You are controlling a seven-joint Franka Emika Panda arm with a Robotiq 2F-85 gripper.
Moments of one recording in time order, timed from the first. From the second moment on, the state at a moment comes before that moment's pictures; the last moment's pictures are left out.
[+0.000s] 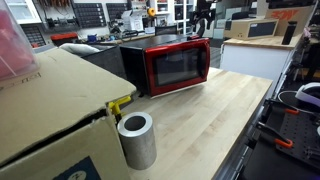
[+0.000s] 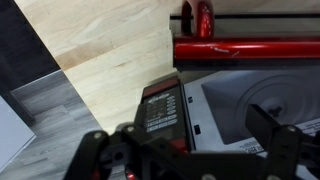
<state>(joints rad) -0.11 0.19 -0.15 -1.84 -0.04 2.14 0.17</state>
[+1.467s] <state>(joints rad) -0.09 0.36 -0.08 -1.67 0.13 1.77 0.24</state>
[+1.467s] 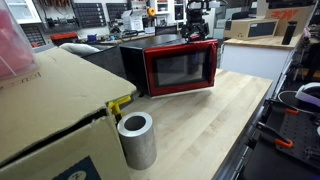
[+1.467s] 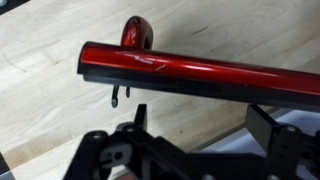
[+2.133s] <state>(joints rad) 0.01 0.15 0.01 -1.95 0.15 1.76 0.23</state>
